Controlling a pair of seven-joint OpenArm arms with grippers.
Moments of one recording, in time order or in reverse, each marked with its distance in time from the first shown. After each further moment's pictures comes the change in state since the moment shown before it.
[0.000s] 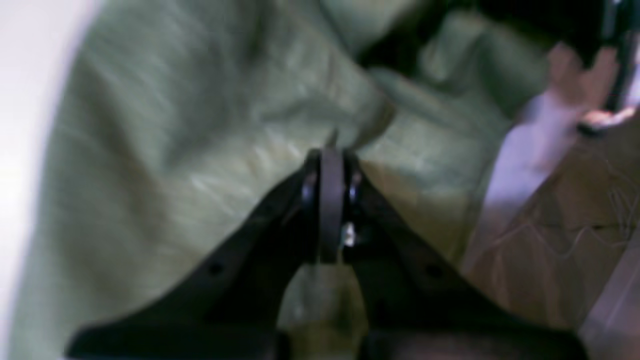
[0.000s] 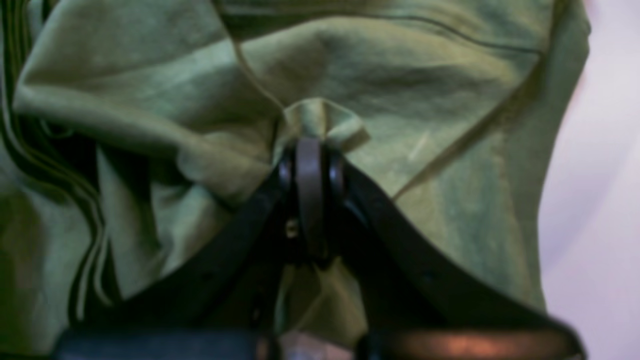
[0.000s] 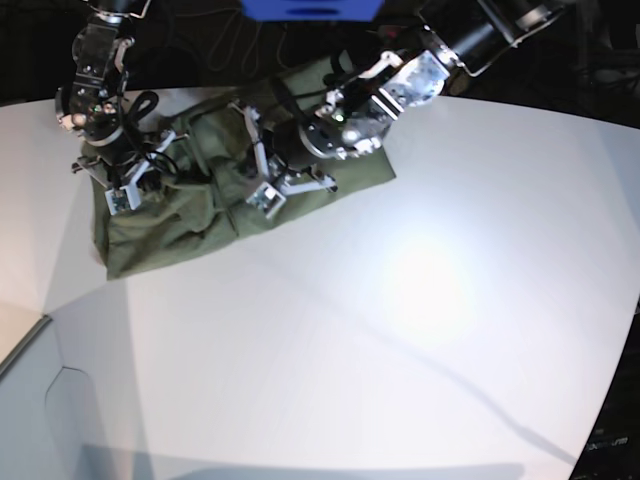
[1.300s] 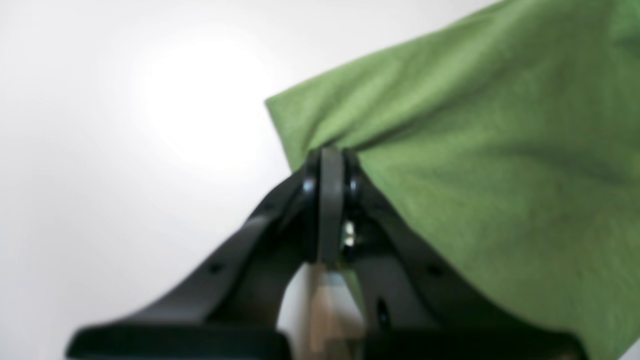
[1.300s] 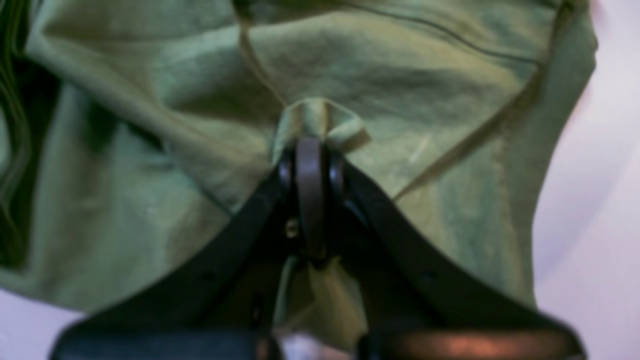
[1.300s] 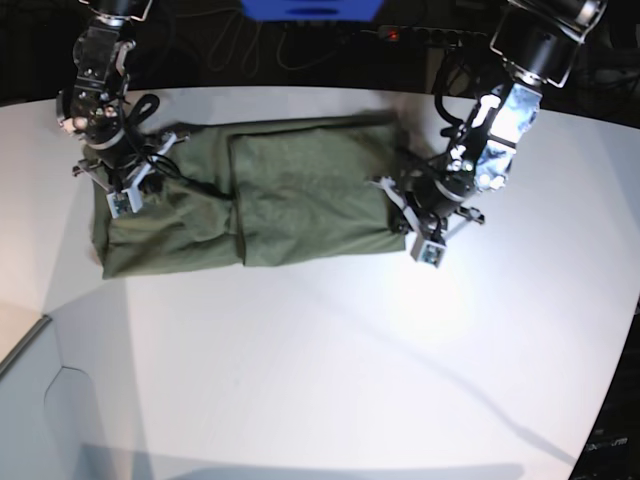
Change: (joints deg) left arm 0.9 -8.9 -24.6 -7.9 -0.3 -1.6 -2.5; right arm 0.5 -0.1 -0.1 0.2 -0.5 0.0 -0.4
